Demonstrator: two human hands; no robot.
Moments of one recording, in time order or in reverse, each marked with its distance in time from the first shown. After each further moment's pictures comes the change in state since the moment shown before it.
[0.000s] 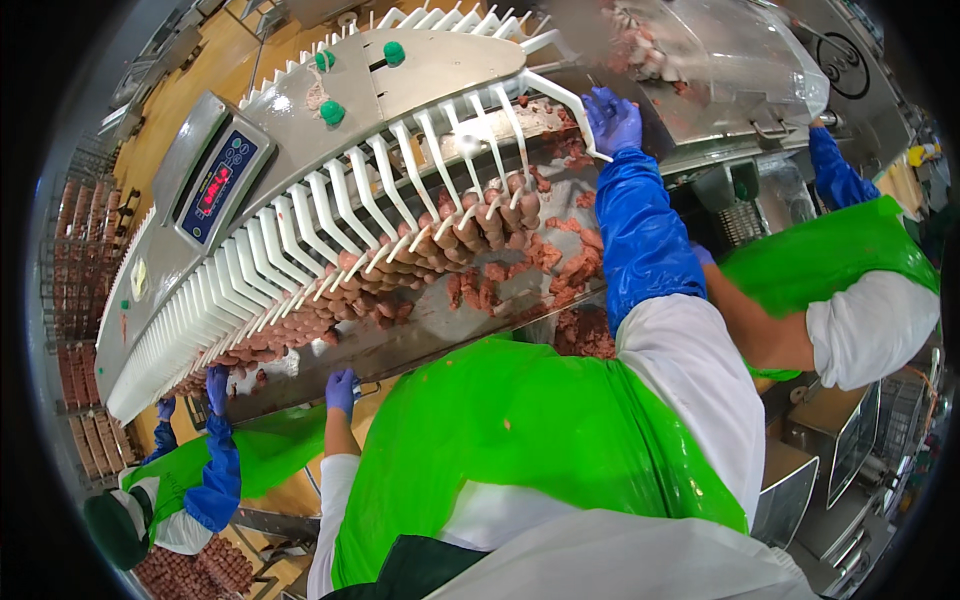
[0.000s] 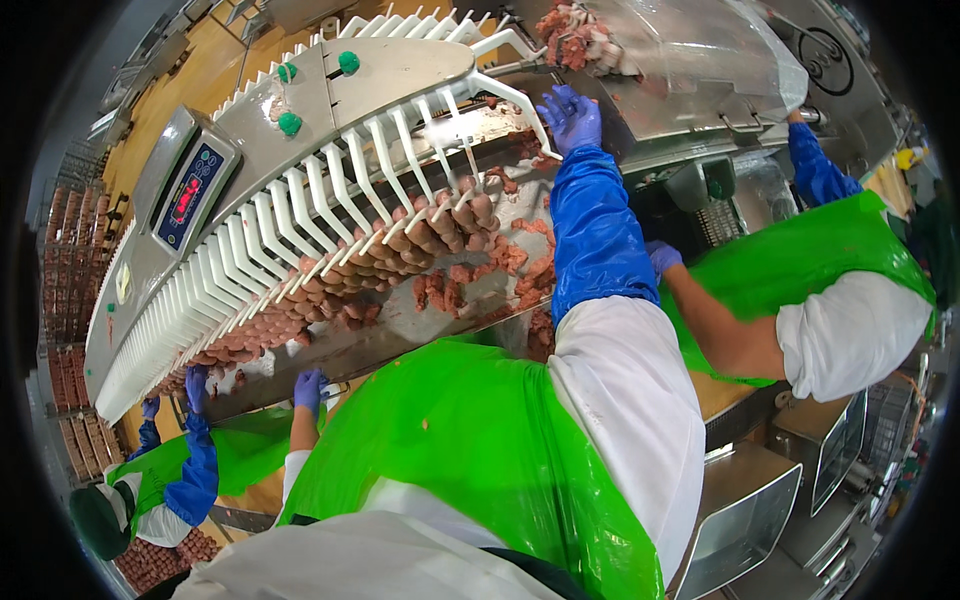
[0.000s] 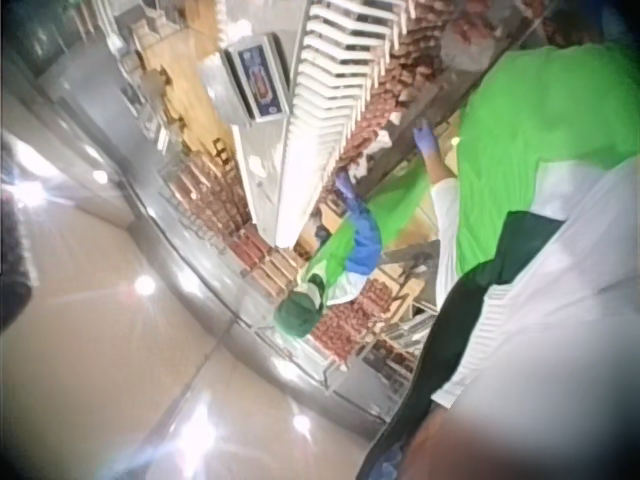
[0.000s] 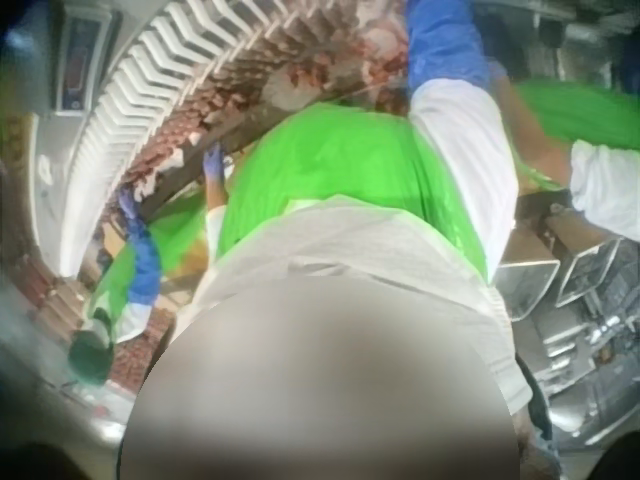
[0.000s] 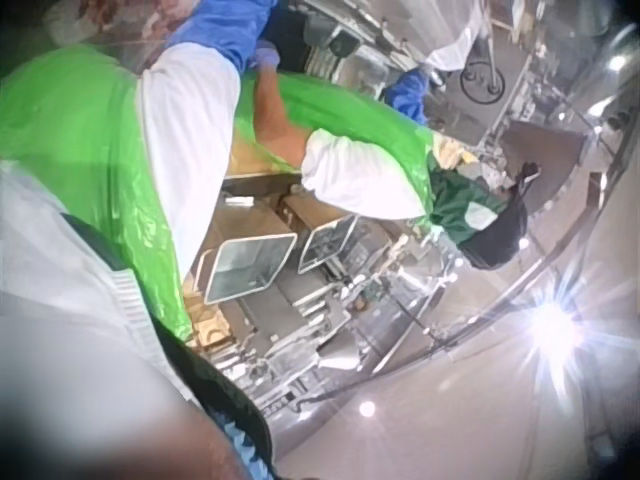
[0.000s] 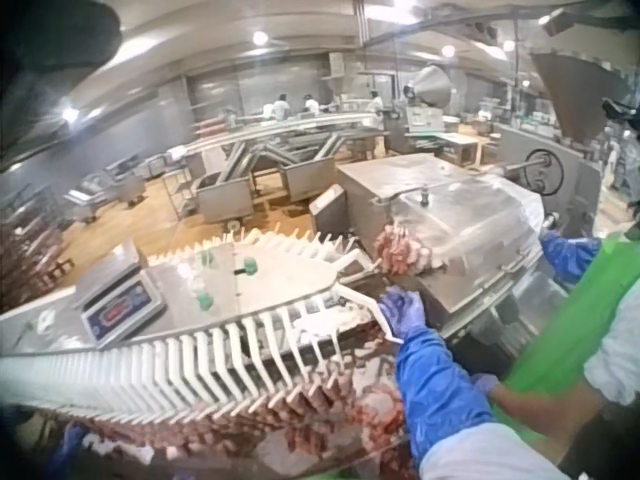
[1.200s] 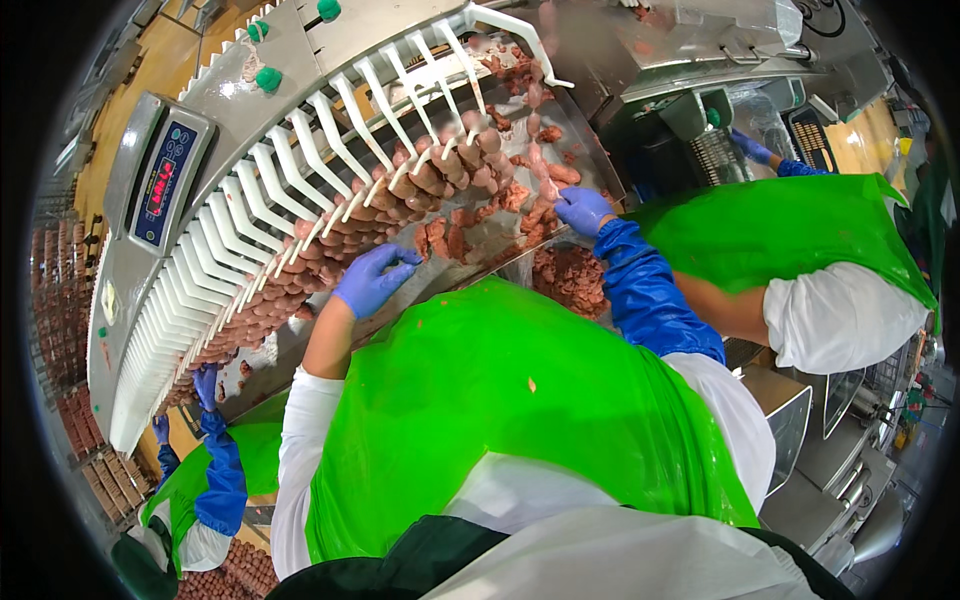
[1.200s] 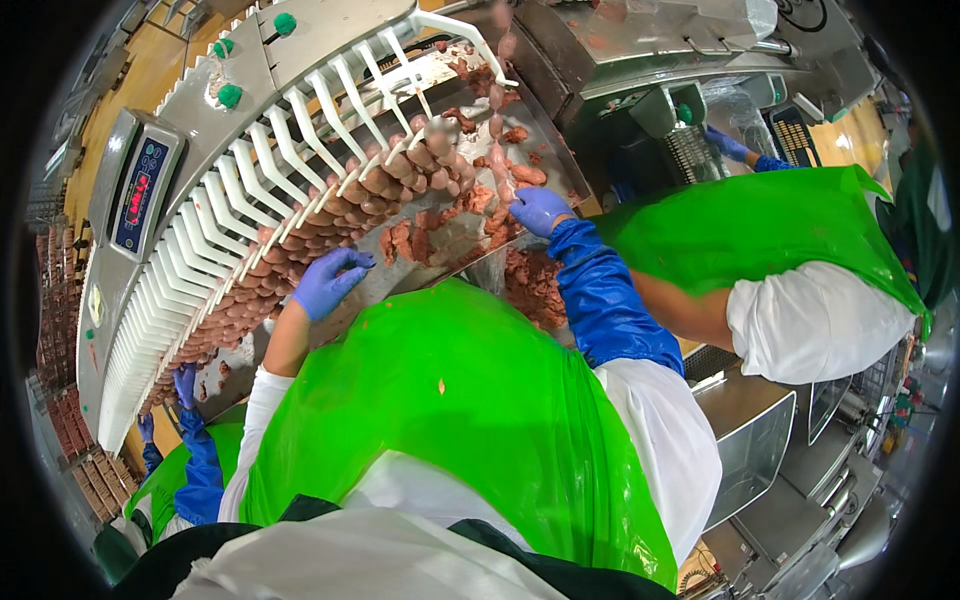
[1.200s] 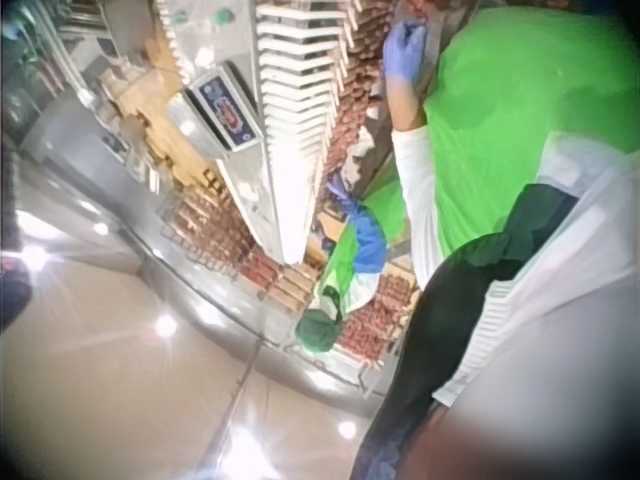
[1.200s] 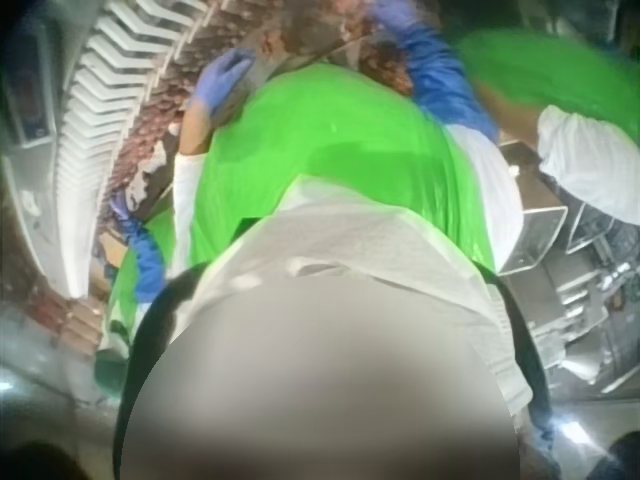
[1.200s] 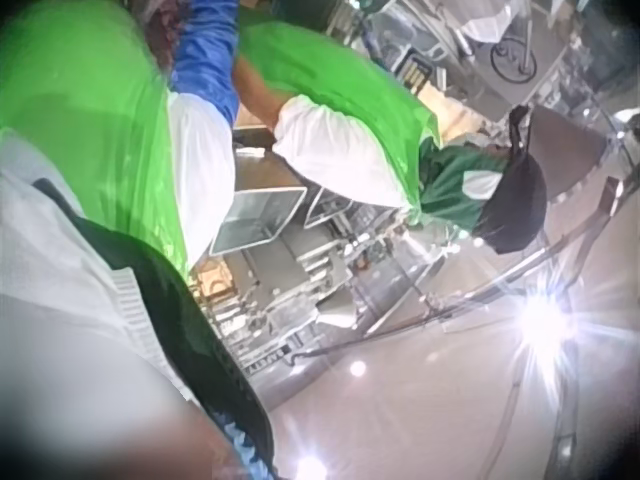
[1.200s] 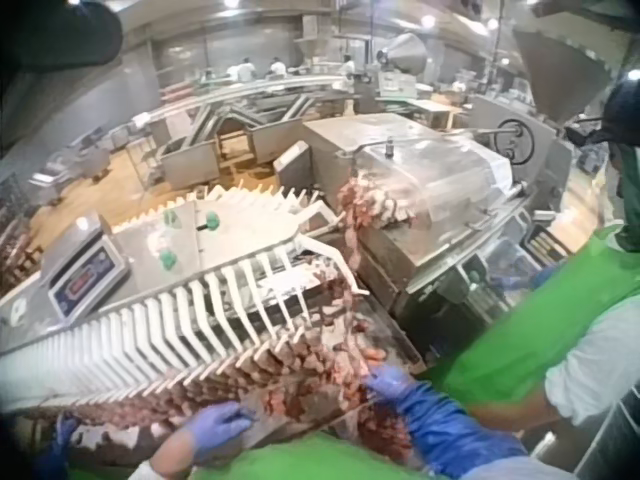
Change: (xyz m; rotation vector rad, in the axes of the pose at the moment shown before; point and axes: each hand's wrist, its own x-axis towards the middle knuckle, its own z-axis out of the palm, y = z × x) left_hand -0.094 0.242 0.163 0.599 -0.817 0.867; right_hand -0.259 0.017 -0.085 -2.037 -0.396 0.269
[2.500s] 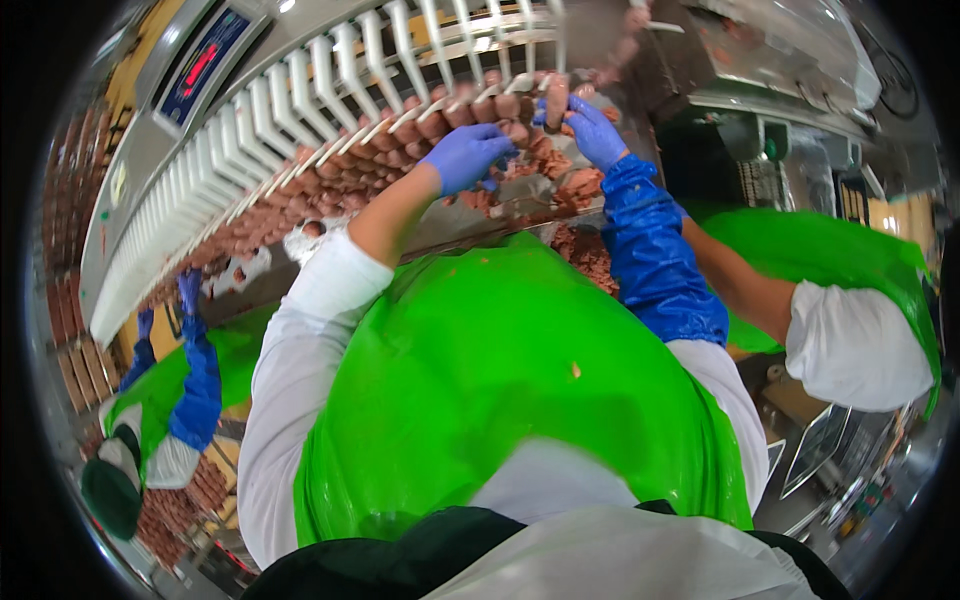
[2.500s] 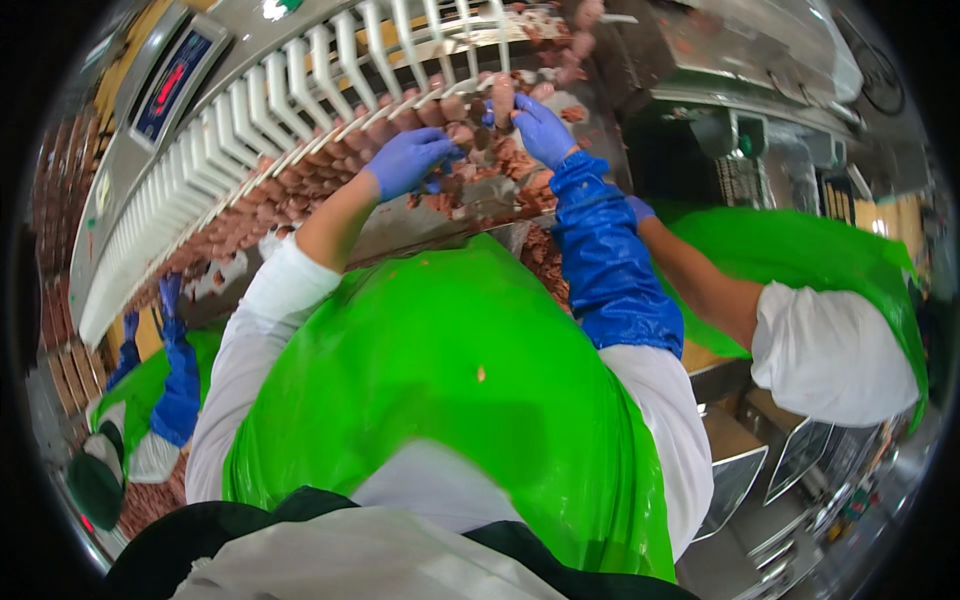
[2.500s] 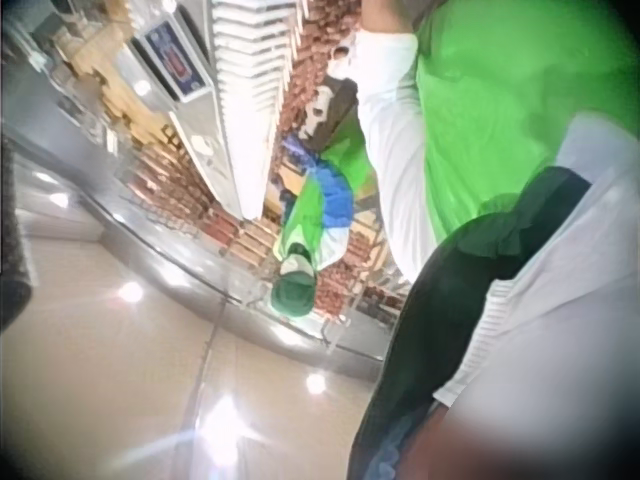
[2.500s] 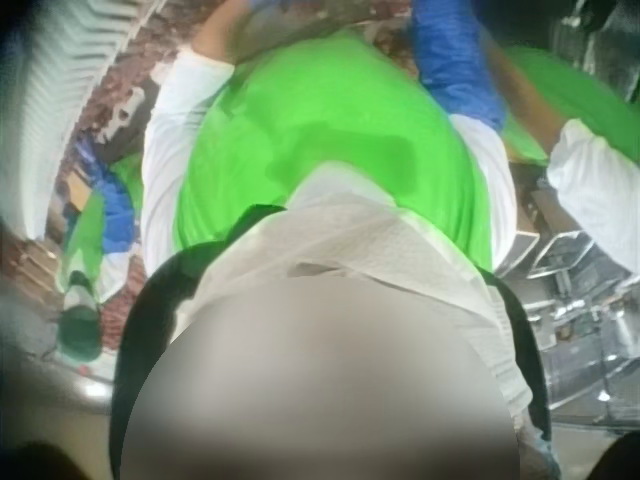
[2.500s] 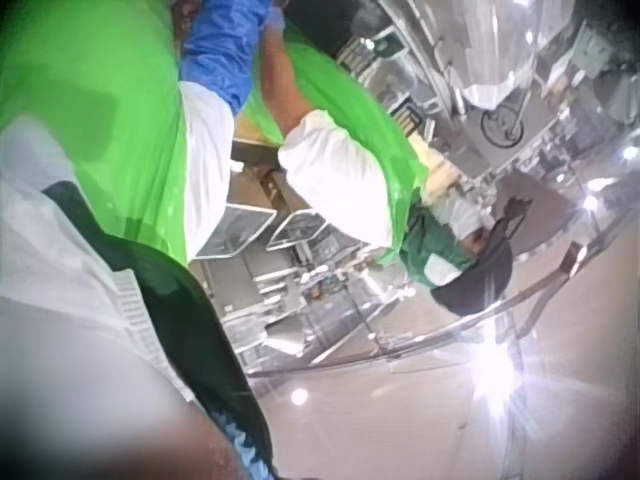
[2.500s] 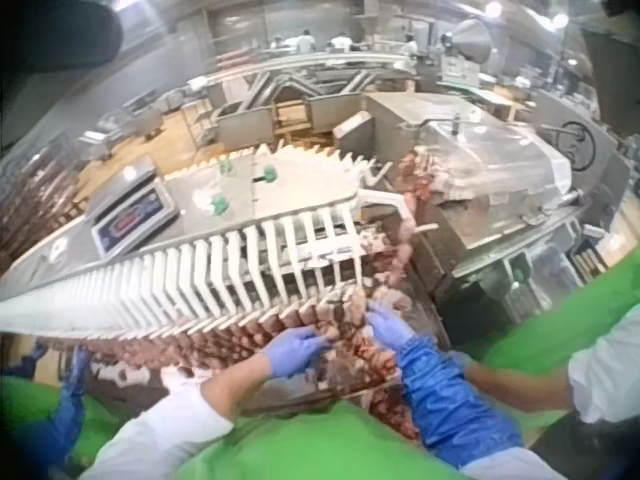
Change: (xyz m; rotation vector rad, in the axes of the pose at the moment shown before) left_hand 0.133 0.080 0.049 -0.256 0.026 -0.177; right_hand 0.102 -0.030 -0.021 0.923 -0.040 -0.453
